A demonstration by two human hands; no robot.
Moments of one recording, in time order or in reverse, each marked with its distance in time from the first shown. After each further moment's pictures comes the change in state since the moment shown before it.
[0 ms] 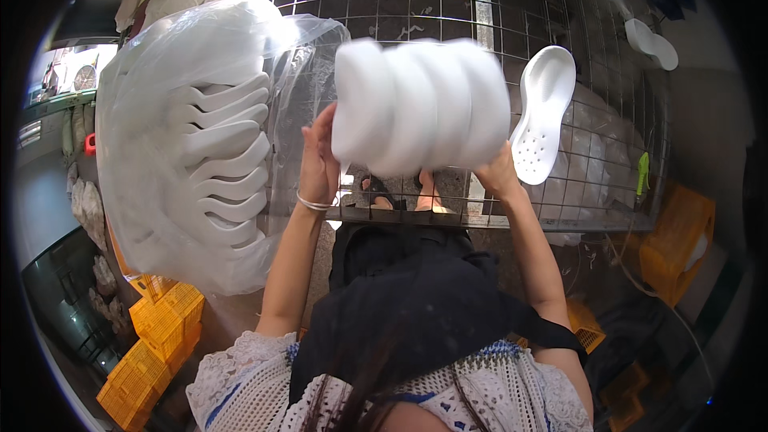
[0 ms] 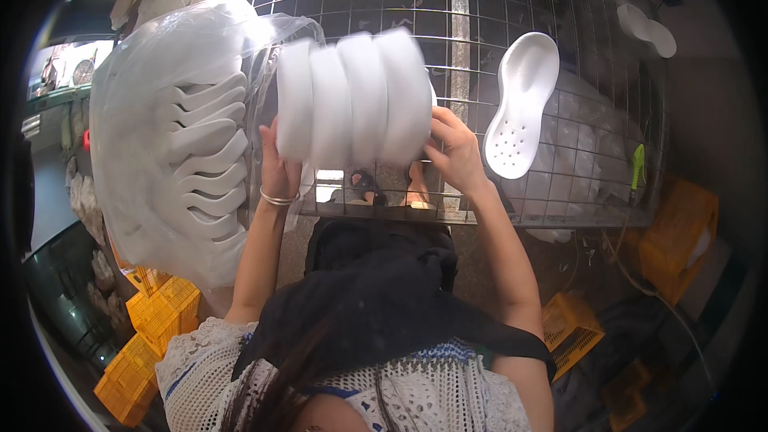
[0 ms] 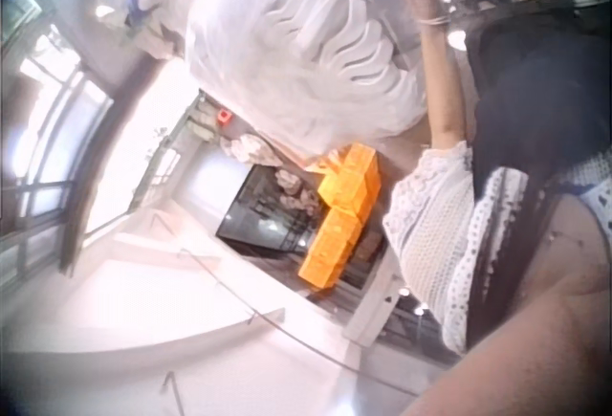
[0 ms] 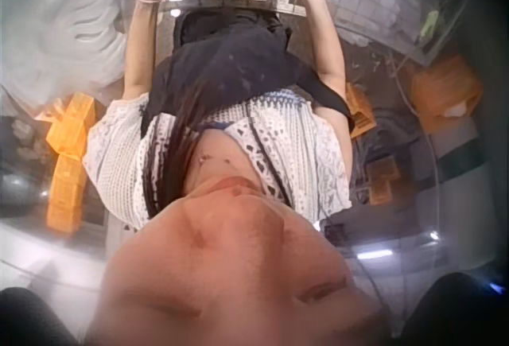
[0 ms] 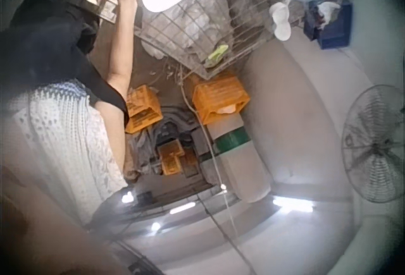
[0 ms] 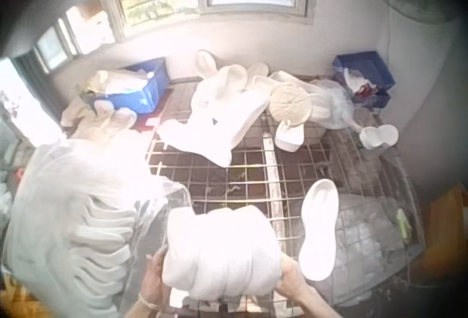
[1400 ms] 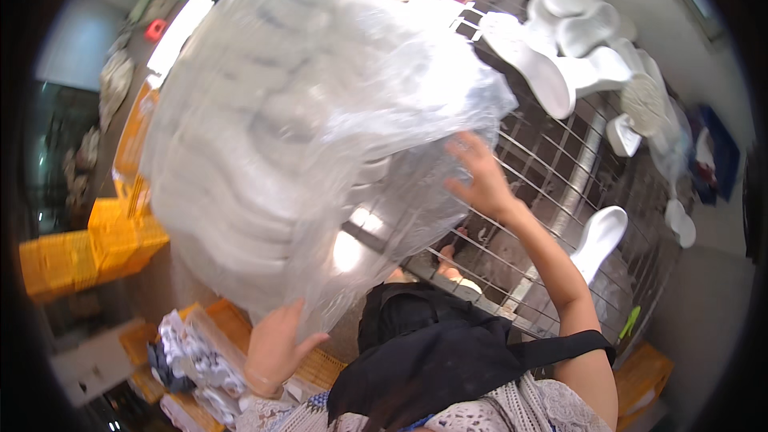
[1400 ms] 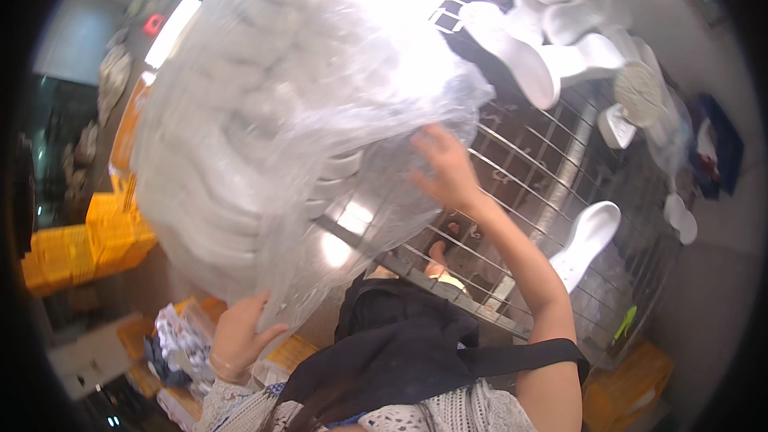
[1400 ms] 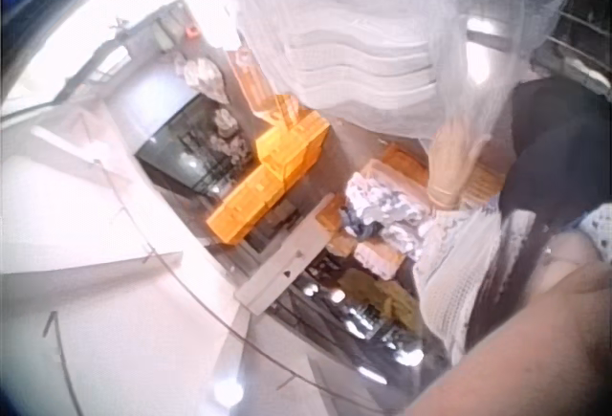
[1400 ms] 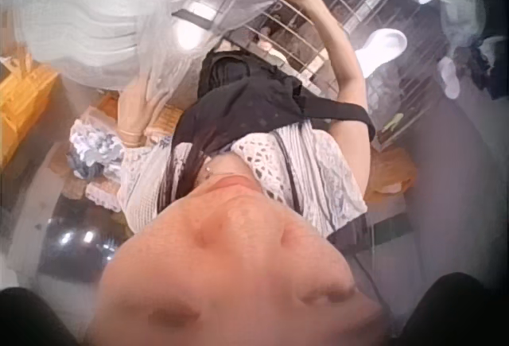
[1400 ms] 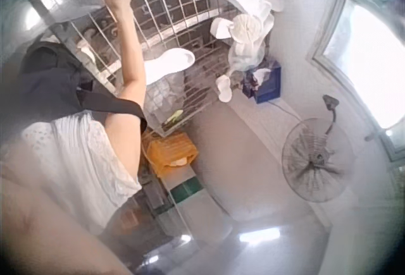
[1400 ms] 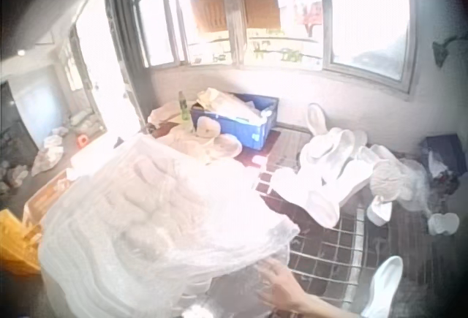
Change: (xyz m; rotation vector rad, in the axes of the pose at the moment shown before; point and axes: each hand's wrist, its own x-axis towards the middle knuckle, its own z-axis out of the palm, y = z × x) left_hand -0.258 0.181 -0.050 1.628 0.249 -0.110; right_hand 0.162 -0.046 0.168 -0.398 -0.430 -0.603
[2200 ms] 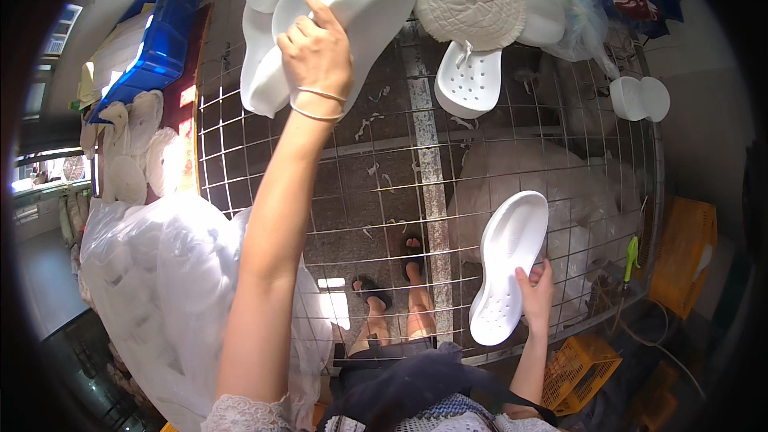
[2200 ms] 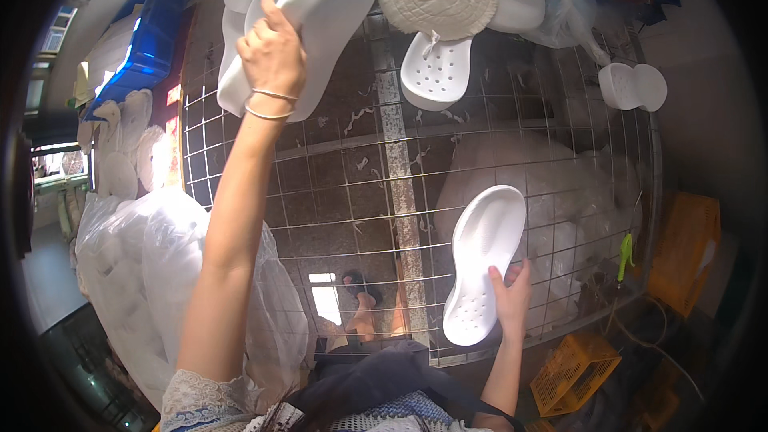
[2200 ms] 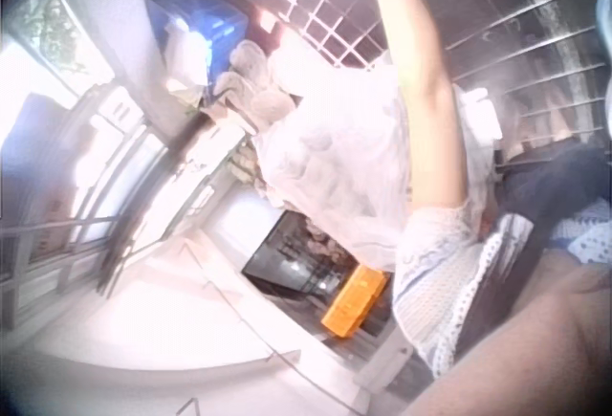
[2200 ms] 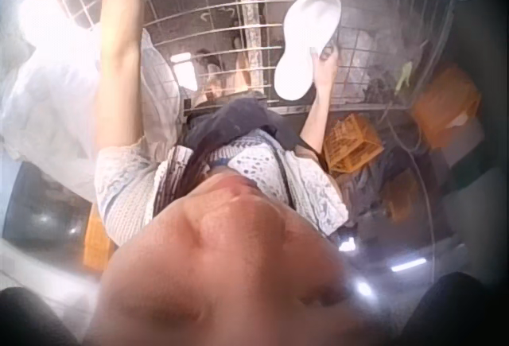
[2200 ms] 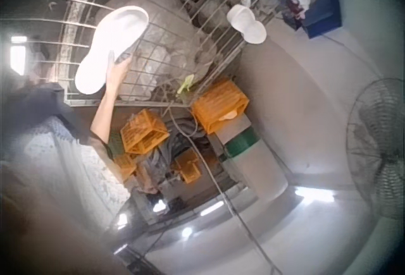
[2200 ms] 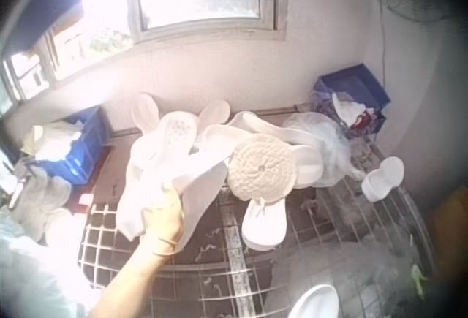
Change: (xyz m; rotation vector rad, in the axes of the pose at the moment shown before) left_hand 0.615 0.437 0.155 0.537 0.854 0.581; right_hand -0.340 0.095 -0.134 0.209 0.754 1.717
